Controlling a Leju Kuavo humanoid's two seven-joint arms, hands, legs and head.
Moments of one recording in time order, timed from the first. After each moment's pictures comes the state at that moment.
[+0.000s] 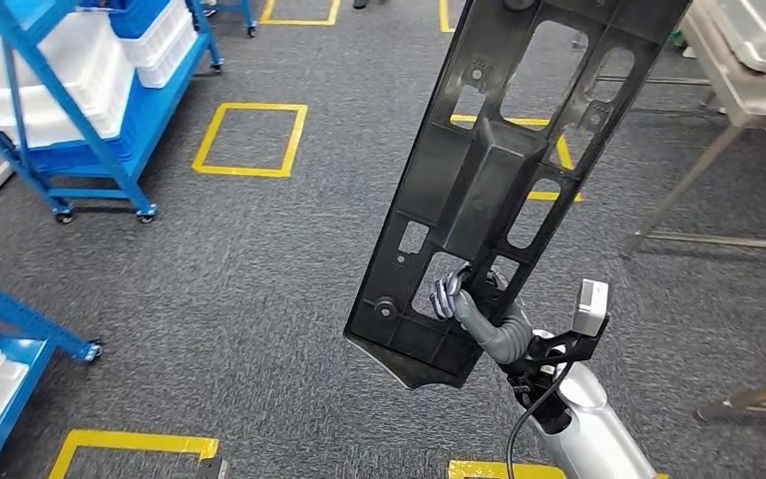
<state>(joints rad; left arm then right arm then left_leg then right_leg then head) -0.19 -0.20 1.16 -0.20 -1.13 -0.09 -0.35 -0.21 -0.18 0.33 -1.57 -0.41 0.55 -0.33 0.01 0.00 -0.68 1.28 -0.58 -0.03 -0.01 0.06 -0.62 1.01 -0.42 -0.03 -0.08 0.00</state>
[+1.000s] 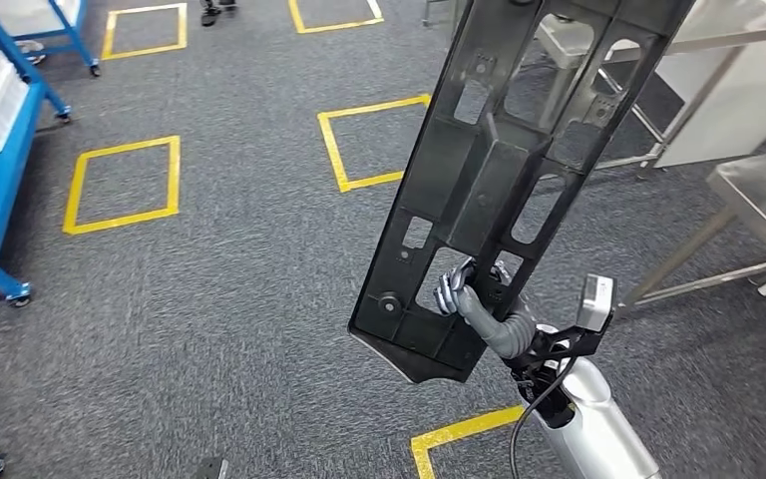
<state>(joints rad) -0.19 -0.21 1.16 -0.20 -1.13 -0.09 -0.35 -0.23 -0.19 0.32 -1.56 -0.41 0.56 -0.33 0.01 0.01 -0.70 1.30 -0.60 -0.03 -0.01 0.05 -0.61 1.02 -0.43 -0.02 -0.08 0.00</state>
